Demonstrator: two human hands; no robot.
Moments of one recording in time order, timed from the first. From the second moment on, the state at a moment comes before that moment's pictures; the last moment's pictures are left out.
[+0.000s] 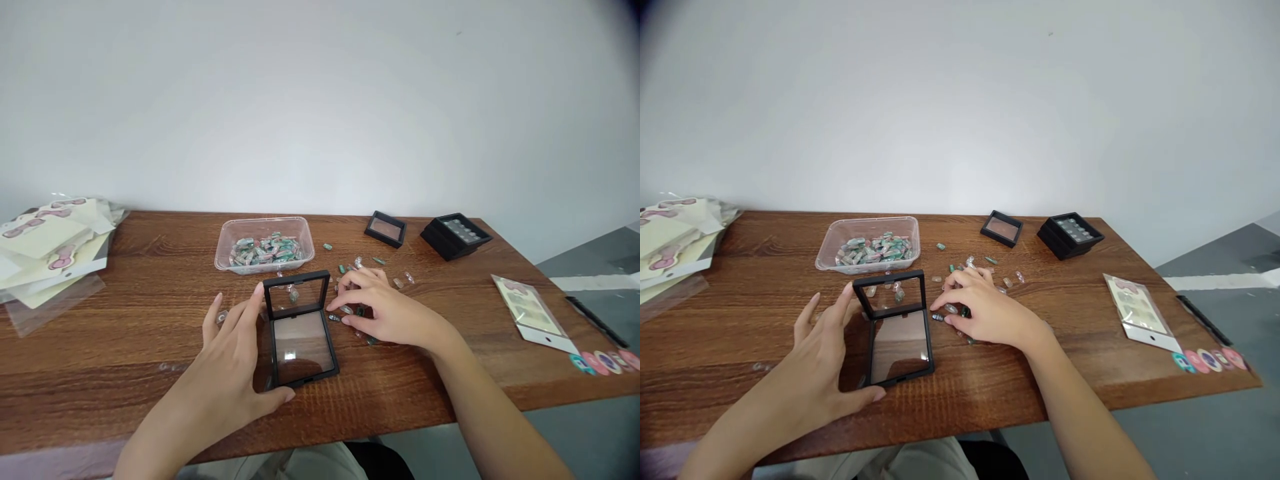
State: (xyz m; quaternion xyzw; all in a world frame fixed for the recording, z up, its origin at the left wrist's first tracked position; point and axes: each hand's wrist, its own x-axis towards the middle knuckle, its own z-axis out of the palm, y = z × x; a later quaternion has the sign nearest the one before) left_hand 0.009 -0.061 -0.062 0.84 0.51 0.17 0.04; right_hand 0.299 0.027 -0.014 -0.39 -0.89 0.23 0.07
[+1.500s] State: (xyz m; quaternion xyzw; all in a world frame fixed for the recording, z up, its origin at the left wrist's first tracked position) left_hand 0.014 -0.058 -0.055 0.84 0.52 0.15 0.06; right_hand 0.287 0.019 -0.018 -0.31 -0.93 0.10 0.16
